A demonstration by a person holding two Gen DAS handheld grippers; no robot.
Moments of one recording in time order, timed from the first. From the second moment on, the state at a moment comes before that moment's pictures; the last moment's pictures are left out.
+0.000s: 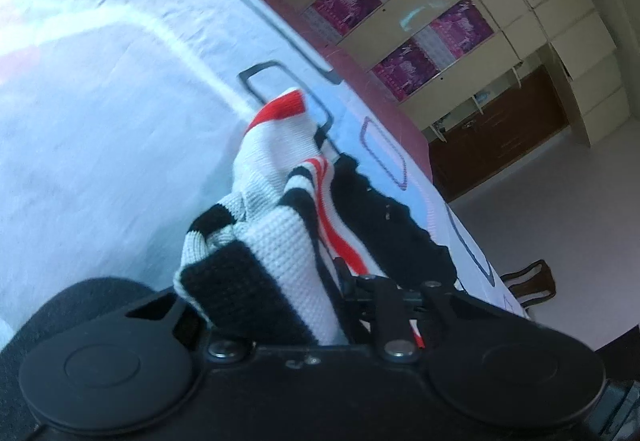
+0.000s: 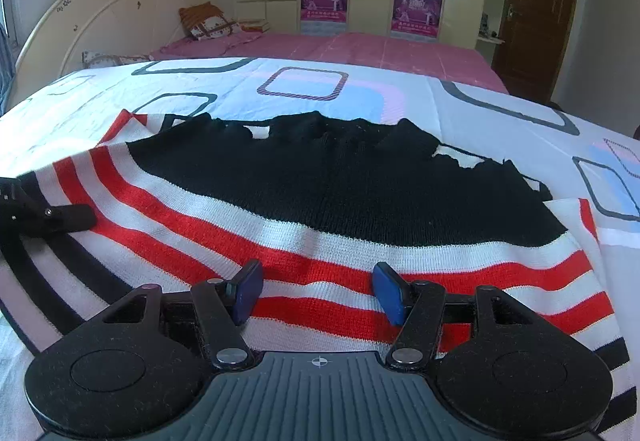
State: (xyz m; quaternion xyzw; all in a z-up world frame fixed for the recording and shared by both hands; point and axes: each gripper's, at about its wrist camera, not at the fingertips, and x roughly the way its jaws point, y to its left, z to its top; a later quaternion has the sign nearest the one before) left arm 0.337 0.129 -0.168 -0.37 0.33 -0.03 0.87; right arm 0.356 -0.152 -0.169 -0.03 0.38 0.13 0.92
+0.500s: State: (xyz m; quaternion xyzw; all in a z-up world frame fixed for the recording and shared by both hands) left arm 0.357 0.006 -0.079 -0.17 0.27 -0.12 0.94; right arm 0.345 -0.238 -0.129 0.06 0.34 0.15 0.92
